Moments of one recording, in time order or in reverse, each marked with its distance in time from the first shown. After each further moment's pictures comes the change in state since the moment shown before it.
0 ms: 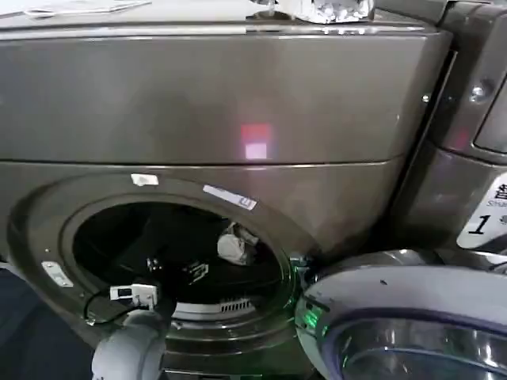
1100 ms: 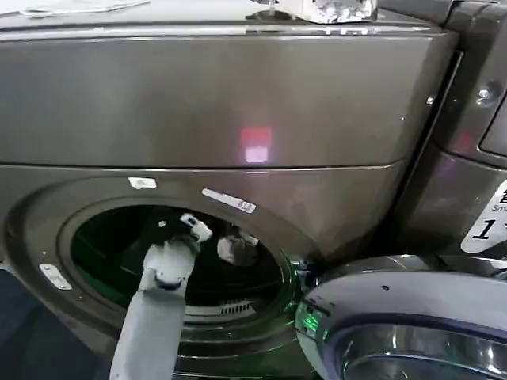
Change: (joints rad) left arm -0.293 0.048 -0.037 0.315 1.014 -0.783 1.224; right arm -0.042 -0.004 0.022 0.000 0.017 0.012 -0.008
